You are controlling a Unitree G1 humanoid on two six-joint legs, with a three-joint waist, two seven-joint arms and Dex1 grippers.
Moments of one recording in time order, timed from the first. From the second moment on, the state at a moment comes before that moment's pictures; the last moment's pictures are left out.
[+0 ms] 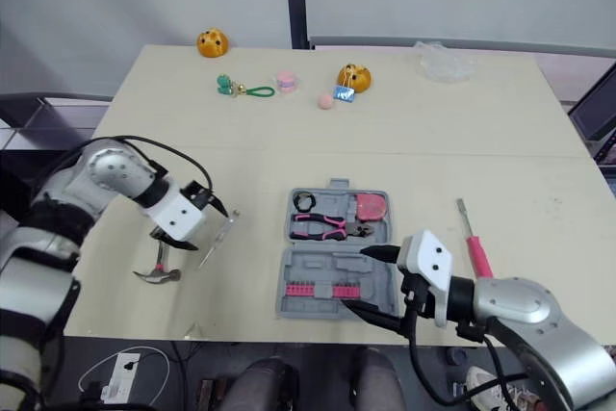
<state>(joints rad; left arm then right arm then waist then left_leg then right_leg) -1.05 0.76 -0.51 0.96 0.33 -0.95 -1.35 0.12 -0.79 -0.09 -0.74 0.61 0.59 0.83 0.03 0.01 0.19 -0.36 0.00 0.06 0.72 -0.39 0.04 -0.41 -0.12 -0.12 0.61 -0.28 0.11</state>
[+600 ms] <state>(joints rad) -1.16 0.70 -0.66 1.19 0.67 -1.16 -1.00 0.18 -0.79 -0.17 -0.81 0.64 0.61 0.77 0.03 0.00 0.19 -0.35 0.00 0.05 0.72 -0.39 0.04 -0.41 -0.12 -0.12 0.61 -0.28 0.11</state>
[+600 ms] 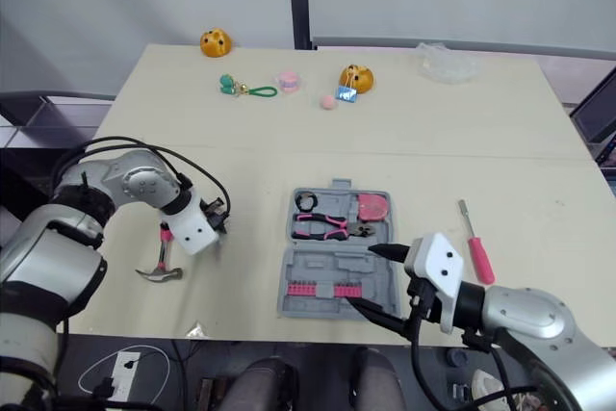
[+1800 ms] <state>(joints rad) -0.42 0.48 0.15 -0.31 -0.04 1.62 -0.71 -0.03 -0.81 -0.01 -0.60 0.56 0.52 0.90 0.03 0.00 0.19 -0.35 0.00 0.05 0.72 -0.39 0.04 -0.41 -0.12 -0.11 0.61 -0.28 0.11</state>
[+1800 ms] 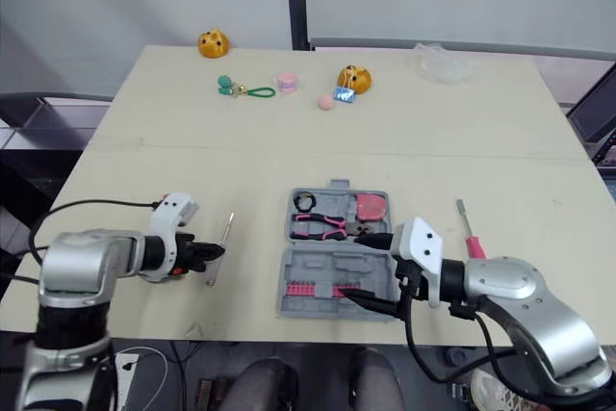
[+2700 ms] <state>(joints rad) -0.04 0.45 0.35 -0.74 -0.33 1.46 -0.43 -0.01 -0.79 -0.05 -0.60 0.58 0.53 0.88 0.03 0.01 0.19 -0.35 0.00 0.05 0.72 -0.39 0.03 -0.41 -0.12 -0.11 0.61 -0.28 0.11</state>
